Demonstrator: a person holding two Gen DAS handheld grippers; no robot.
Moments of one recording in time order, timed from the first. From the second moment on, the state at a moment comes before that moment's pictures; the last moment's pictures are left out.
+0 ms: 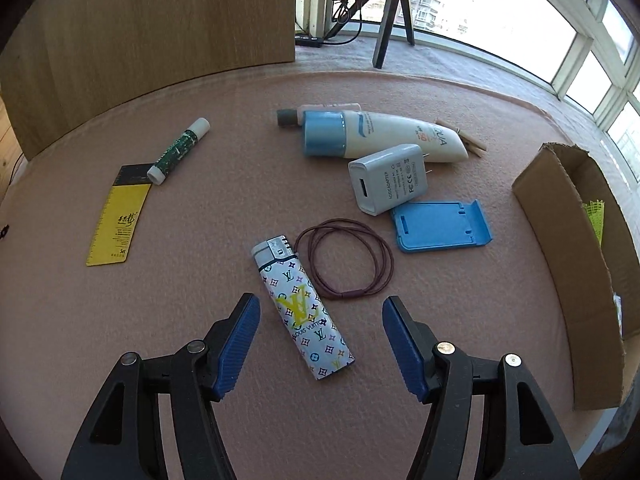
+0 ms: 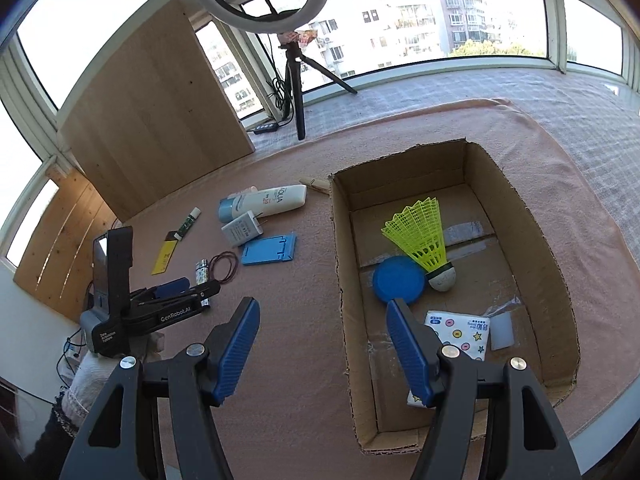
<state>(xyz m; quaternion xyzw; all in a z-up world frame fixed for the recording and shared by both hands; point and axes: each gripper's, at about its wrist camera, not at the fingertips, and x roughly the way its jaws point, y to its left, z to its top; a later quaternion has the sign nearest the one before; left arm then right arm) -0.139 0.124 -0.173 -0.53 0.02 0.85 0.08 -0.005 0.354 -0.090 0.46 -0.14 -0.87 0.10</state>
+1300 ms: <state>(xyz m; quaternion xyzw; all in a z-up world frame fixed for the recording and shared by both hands) -0.123 0.020 -0.182 -0.51 -0.05 0.86 0.07 -0.142 0.155 -0.190 0.58 0.04 -0.80 0.14</state>
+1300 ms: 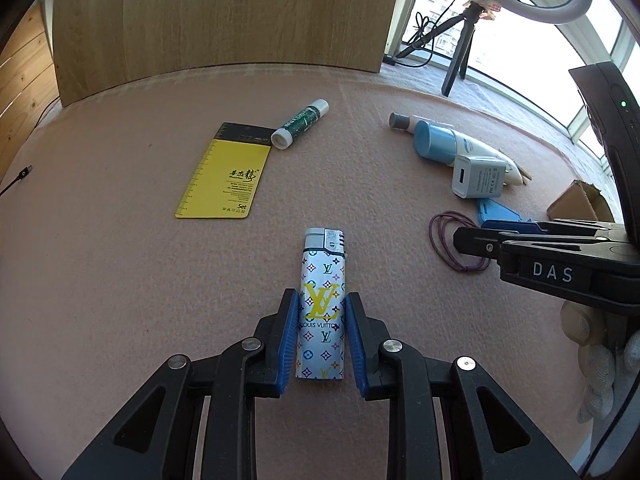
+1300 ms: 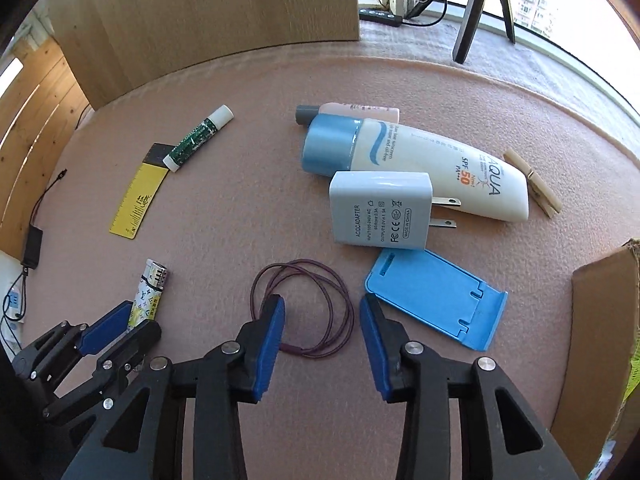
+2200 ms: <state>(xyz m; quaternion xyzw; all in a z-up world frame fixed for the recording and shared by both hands) -0.088 0.045 -0.154 -0.50 -0.09 0.85 0.13 -0.068 0.227 -0.135 0.52 -0.05 -0.83 0.18</state>
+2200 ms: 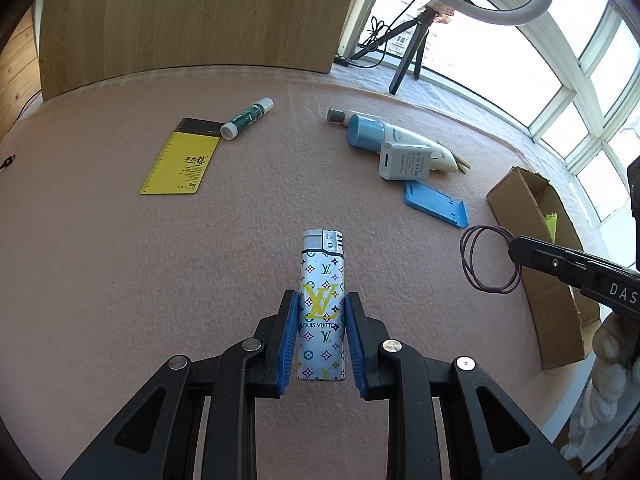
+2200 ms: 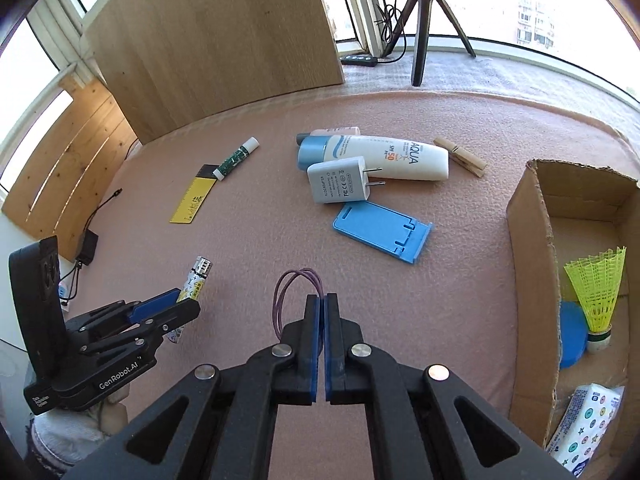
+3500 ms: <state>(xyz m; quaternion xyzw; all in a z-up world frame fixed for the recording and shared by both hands) -0.067 0.324 -0.089 -0.46 0.04 0.82 0.35 0.034 0.482 -0.103 0.45 -0.17 -0.88 -0.03</state>
